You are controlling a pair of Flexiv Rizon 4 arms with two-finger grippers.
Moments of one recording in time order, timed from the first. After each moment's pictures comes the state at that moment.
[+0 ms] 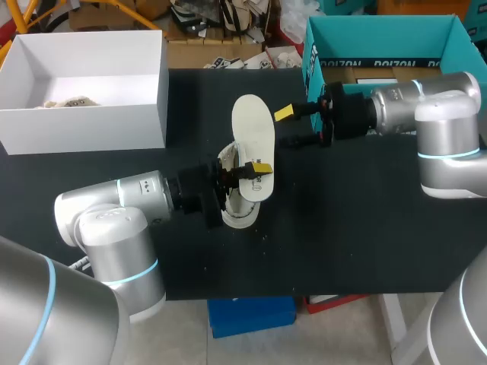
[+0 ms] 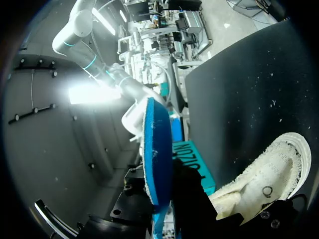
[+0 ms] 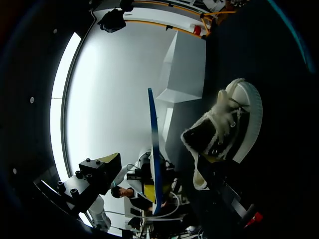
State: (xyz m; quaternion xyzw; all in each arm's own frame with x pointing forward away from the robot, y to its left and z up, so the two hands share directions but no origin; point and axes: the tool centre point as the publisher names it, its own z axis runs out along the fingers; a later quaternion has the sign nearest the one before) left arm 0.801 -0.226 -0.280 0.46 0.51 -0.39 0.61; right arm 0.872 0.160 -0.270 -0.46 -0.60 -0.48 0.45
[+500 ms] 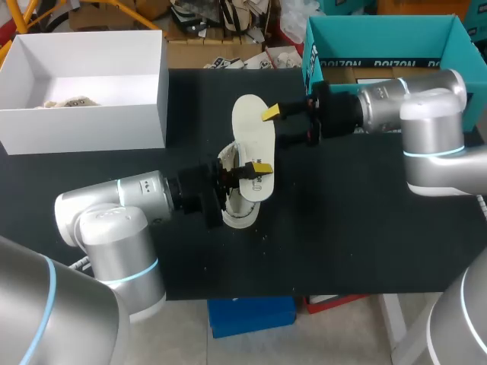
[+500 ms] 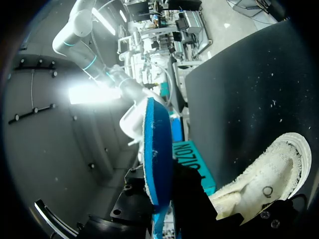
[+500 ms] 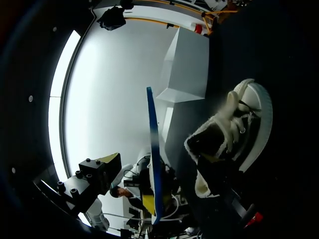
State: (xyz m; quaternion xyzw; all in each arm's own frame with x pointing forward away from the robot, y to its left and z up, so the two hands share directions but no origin) left arm 0.801 -0.227 -0.280 0.46 0.51 -0.39 0.61; right arm 0.876 0.185 -0.271 -0.46 -0.60 -0.48 0.45
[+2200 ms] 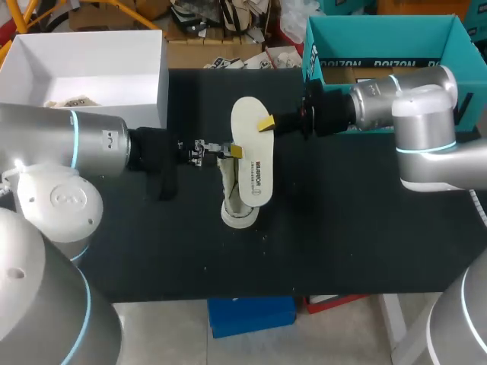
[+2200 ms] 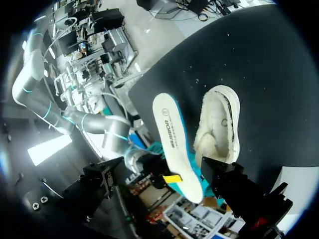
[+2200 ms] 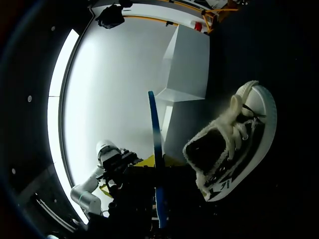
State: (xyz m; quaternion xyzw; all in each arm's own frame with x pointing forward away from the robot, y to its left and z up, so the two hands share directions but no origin) left arm 0.791 -0.153 -0.226 0.69 0.49 -0.15 0.51; right arm 0.883 0.195 -0.274 -0.45 -0.61 -0.47 0.45
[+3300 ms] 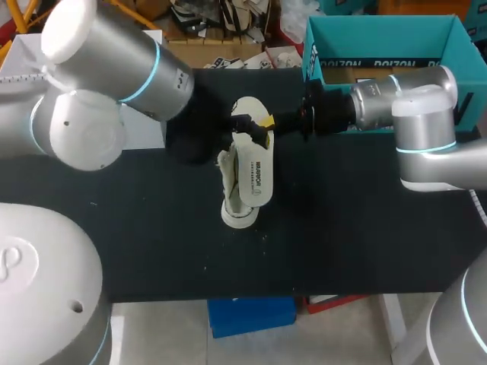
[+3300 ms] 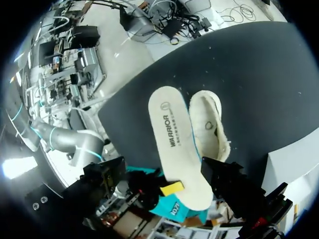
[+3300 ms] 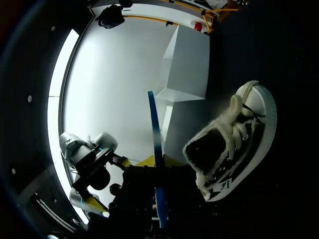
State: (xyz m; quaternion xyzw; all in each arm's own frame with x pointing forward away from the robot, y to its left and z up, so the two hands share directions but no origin) left arm 0.812 -0.194 -0.222 0.77 0.55 -0.09 0.32; right arm 0.883 0.195 -0.274 -0.45 -0.61 -0.47 0.45
